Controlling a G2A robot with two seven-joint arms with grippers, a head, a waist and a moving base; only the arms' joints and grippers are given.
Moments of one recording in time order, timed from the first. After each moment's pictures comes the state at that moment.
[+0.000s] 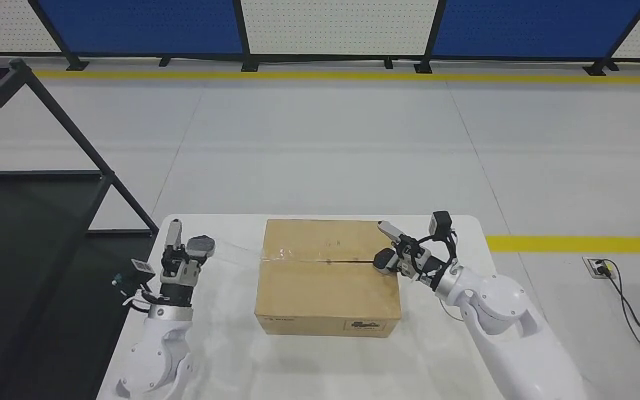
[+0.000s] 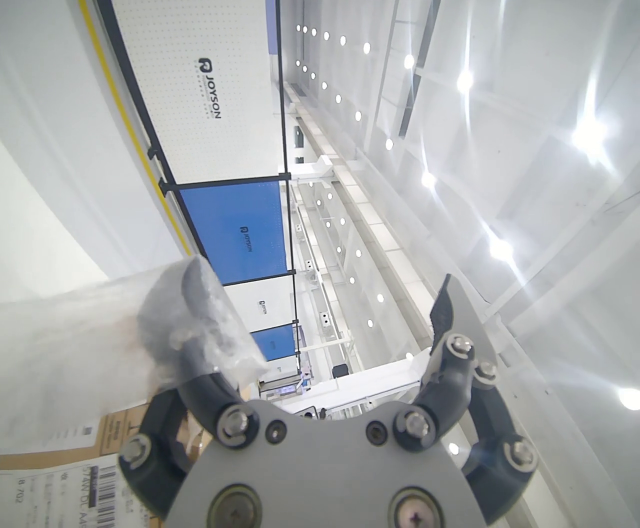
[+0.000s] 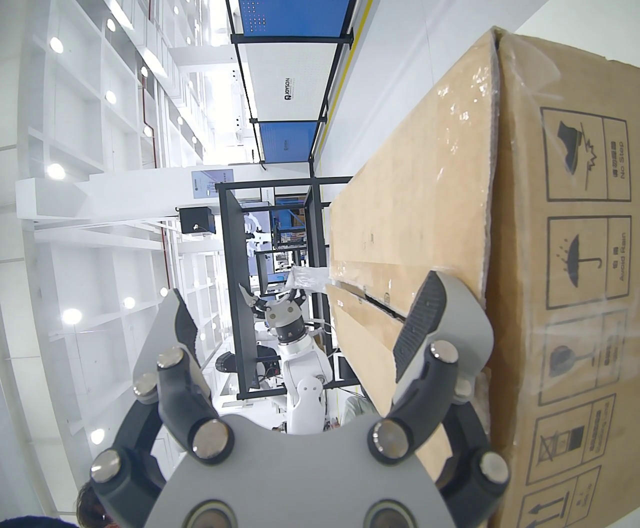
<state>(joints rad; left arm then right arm) 1.12 -1.14 -1.37 -1.55 -0.41 -0.40 0.09 -0.78 -1.19 1.21 -1.35 0.39 0.09 0.64</state>
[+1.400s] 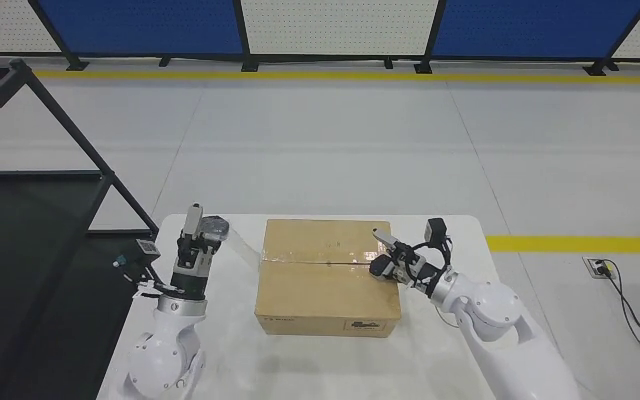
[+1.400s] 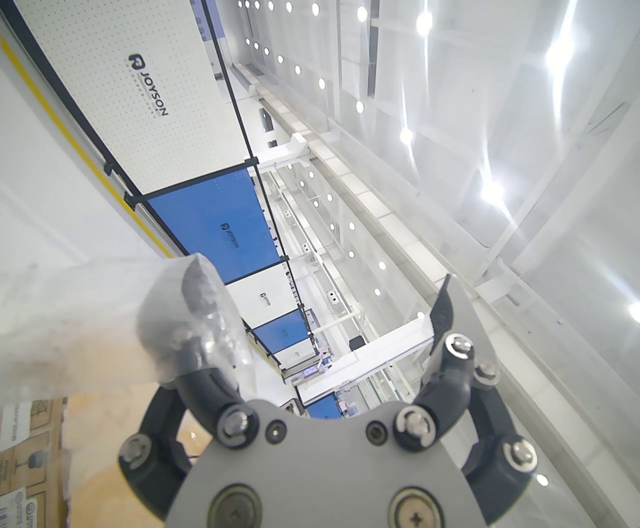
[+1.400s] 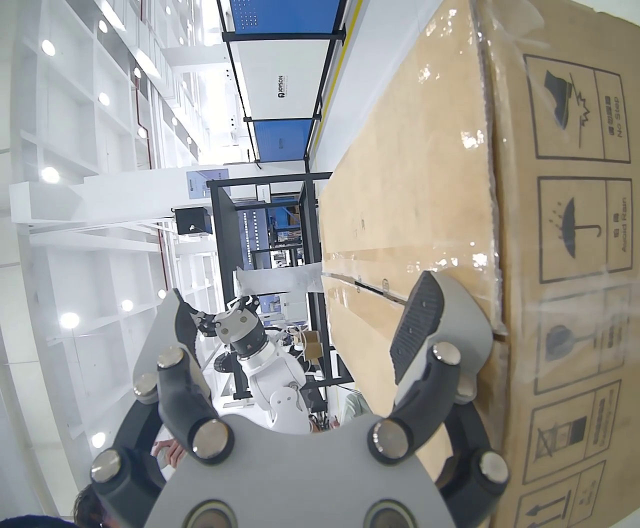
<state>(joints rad) 1.09 -1.19 -1.35 -1.70 -0.17 -0.34 0.11 -0.81 -1.20 1.20 -1.36 0.38 0.10 0.63</state>
